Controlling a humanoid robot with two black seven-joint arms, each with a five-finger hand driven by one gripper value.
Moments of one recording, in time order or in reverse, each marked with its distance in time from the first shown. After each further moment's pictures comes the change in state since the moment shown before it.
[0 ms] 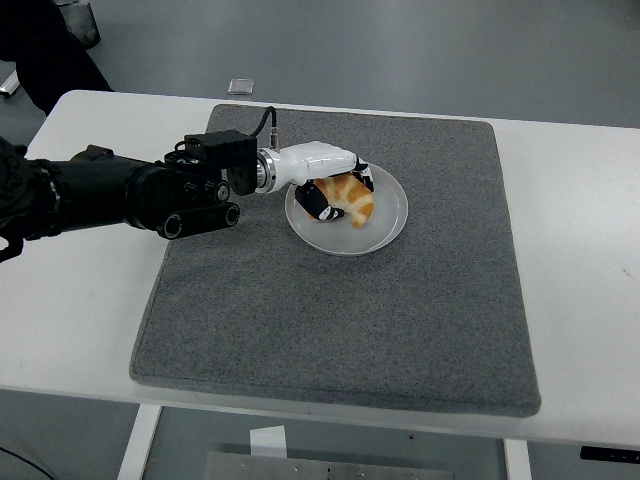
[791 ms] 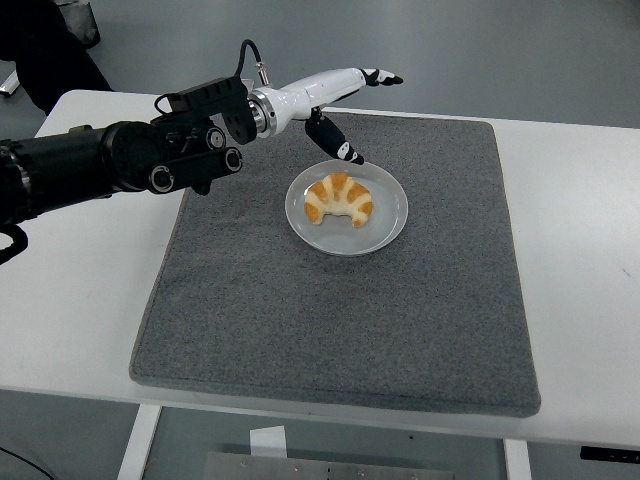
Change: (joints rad) left arm 0.017 0.097 -0.362 -0.011 -0.064 -0.019 -0.006; right arm 0.000 0.000 0.000 0.000 0.000 0.000 0.000
